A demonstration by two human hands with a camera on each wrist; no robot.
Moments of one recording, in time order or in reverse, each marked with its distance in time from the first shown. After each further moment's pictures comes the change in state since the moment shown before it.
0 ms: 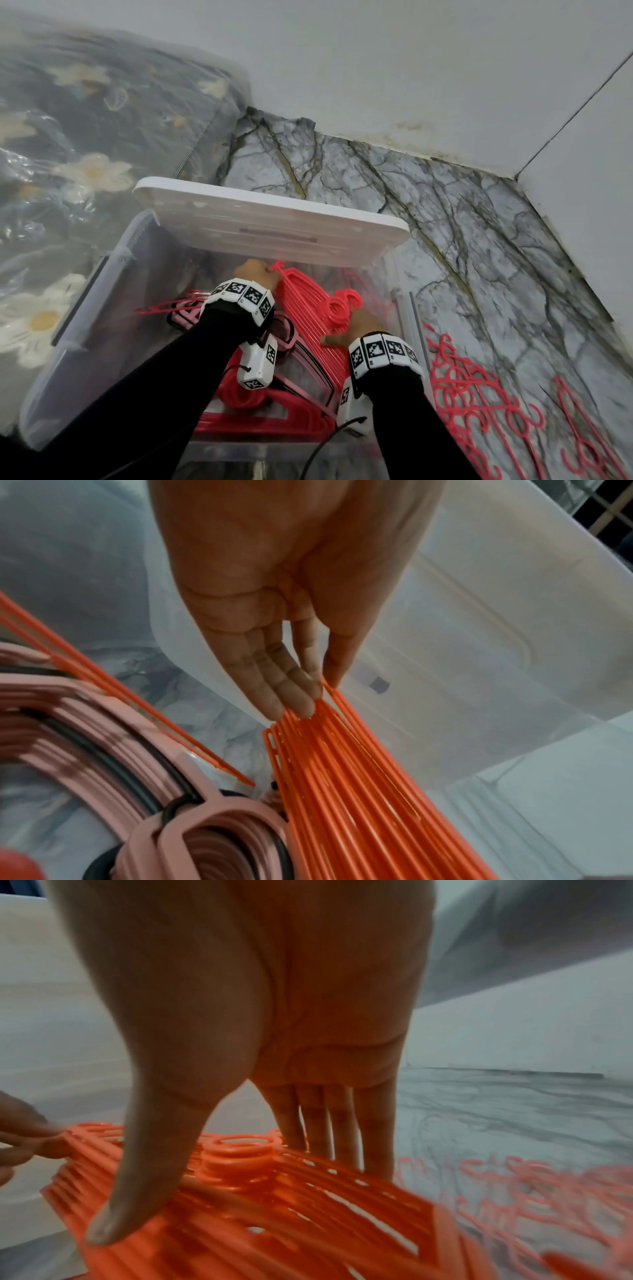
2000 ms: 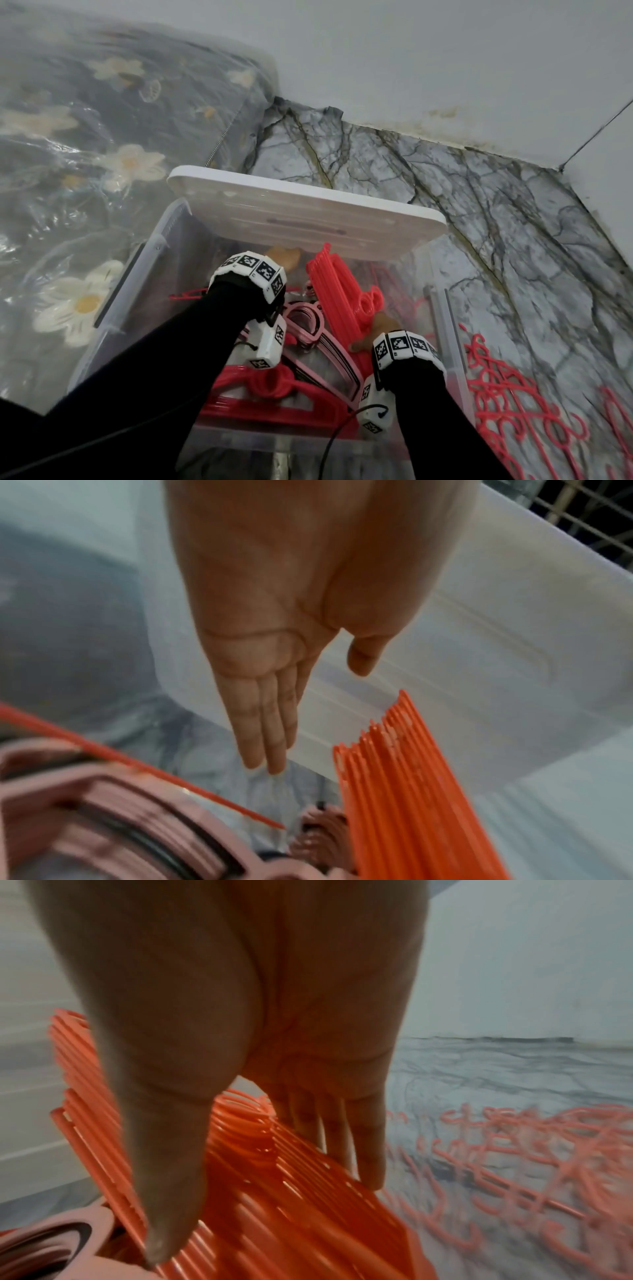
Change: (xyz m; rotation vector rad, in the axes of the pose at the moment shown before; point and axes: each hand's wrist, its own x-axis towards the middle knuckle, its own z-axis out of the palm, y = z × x) left_hand -0.006 0.020 -0.027 0.027 -0.213 -0.124; right_hand 0.022 0.008 0.021 -0.009 -0.030 0.104
